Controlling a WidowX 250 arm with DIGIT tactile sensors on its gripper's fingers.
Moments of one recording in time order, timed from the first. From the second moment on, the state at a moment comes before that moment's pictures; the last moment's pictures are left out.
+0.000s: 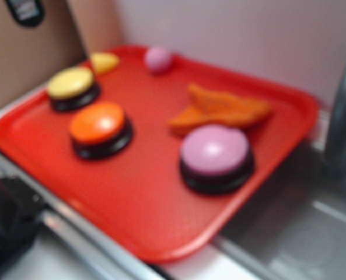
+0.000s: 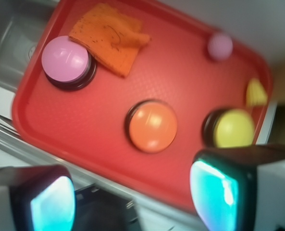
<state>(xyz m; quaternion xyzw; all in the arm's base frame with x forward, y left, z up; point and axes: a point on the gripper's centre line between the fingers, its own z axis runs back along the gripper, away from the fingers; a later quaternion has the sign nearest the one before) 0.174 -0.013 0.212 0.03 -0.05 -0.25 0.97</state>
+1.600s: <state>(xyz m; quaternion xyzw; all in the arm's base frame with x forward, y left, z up) 0.314 -0.061 0.060 -0.06 -0.16 -0.77 0.62</state>
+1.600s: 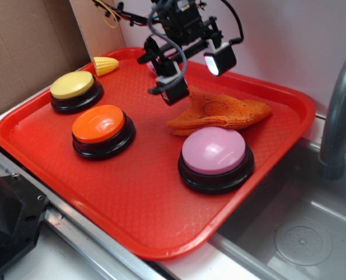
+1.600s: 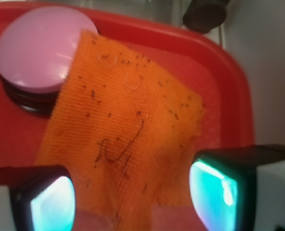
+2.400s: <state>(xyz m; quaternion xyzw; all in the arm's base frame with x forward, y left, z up) 0.318 -0.069 0.023 -0.09 -0.16 -0.74 0.64</state>
